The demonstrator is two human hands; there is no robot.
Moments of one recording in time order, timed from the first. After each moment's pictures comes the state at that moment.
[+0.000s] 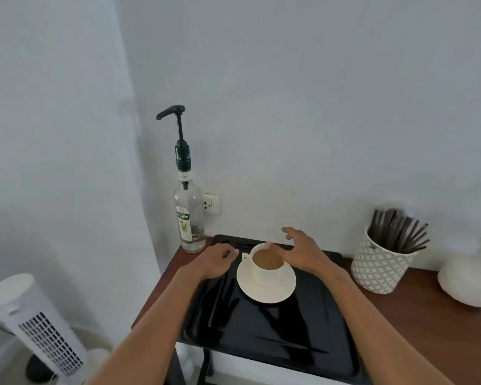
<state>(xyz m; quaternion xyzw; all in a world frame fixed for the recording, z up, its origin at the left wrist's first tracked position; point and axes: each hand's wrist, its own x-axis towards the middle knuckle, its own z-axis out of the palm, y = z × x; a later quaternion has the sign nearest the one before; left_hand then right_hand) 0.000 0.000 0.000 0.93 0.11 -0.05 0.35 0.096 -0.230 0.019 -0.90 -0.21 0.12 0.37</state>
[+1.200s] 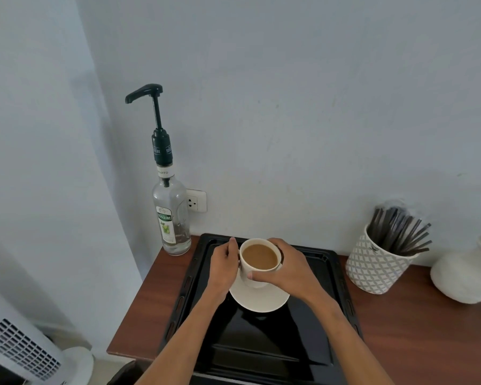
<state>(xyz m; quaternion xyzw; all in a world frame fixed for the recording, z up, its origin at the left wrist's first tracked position) 0.041 -0.053 -0.039 0.73 0.20 0.18 0.62 0.073 -0.217 -0.004 -0.85 -0.23 0.07 0.46</state>
